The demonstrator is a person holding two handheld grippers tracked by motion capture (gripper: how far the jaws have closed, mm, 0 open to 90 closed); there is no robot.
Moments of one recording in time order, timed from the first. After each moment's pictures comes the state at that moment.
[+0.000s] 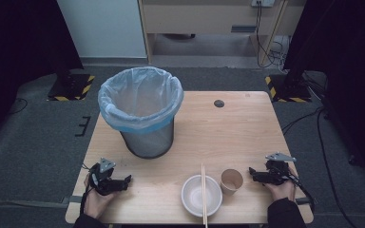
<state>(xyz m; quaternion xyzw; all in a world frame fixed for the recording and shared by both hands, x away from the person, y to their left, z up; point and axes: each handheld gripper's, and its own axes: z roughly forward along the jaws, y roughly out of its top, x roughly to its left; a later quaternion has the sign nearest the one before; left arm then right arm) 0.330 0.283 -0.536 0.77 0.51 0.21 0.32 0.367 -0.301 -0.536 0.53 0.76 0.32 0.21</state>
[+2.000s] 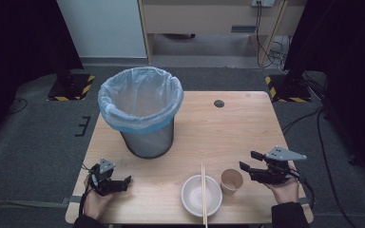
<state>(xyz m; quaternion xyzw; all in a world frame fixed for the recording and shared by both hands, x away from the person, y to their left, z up) 0.328 0.282 -0.536 0.77 0.51 0.21 0.31 0.334 -0.260 -0.446 0.38 0.78 0.47 0.17</state>
